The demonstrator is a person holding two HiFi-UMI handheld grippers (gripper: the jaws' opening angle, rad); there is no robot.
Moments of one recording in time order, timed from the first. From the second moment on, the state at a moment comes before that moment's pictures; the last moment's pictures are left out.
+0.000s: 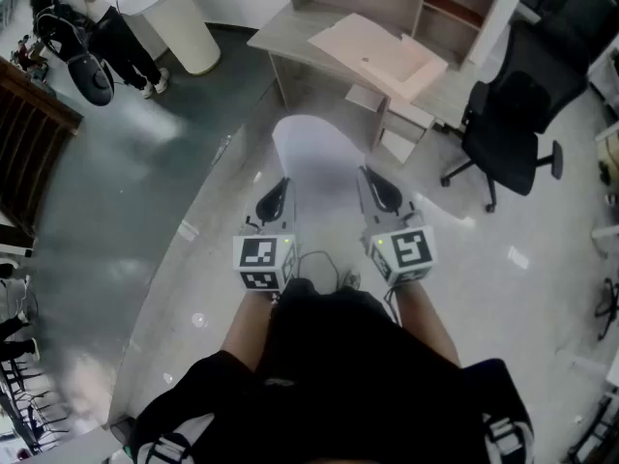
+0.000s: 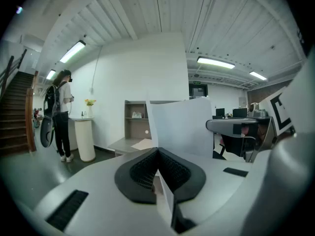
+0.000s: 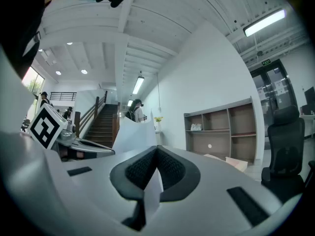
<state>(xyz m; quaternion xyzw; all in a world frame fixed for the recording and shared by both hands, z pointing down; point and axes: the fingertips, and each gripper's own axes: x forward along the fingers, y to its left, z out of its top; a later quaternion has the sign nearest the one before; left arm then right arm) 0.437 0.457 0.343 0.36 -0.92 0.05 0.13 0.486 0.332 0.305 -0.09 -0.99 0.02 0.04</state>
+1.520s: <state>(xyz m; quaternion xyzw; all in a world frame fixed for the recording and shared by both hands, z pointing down) 0.281 0.389 0.424 0.43 -0.88 0.06 0.20 0.339 0.292 0.387 -0.07 -0.99 0.04 0.13</state>
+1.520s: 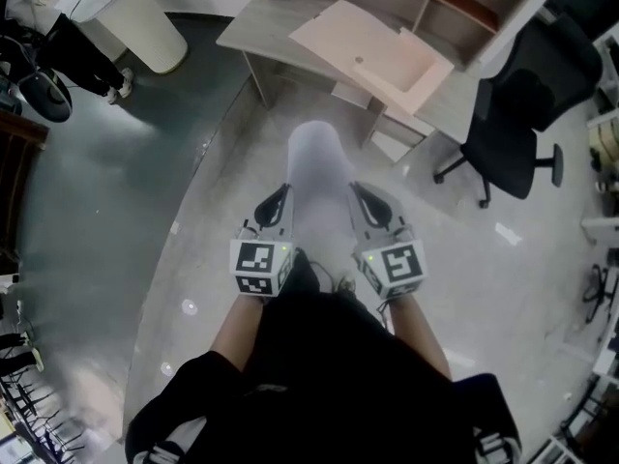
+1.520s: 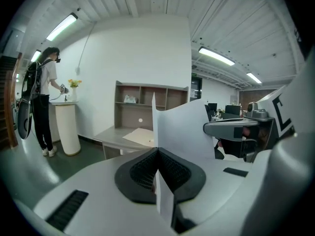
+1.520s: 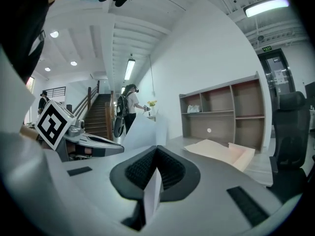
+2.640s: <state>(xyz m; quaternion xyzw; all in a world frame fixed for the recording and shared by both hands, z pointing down) 0.044 0.463 0.429 0.45 -0.87 0.02 0.21 0.112 0.351 0.396 -0.07 -0.99 0.01 0.15</state>
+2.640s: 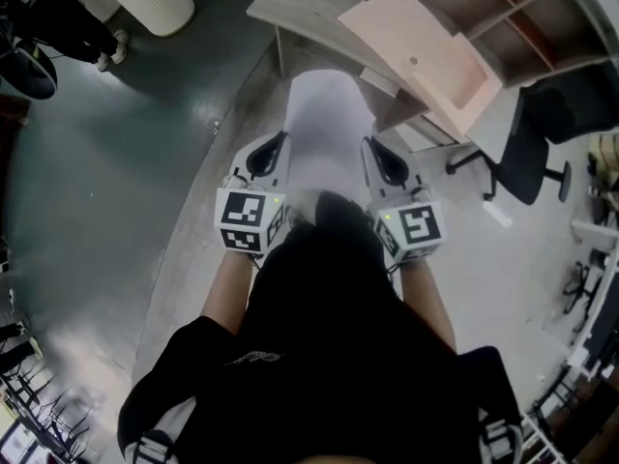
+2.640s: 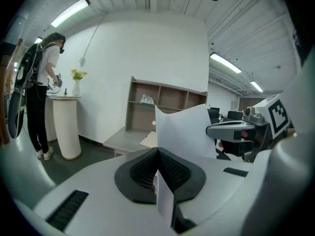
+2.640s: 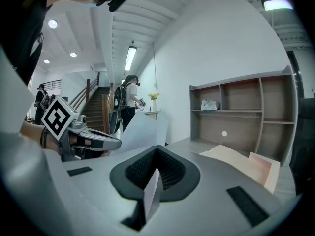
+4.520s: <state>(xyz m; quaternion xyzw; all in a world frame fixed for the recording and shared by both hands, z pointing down) -0.135 0.138 0.454 0.55 -0.78 0.19 0.24 -0.012 0.042 0.441 0.09 -0.97 0.17 0.12</state>
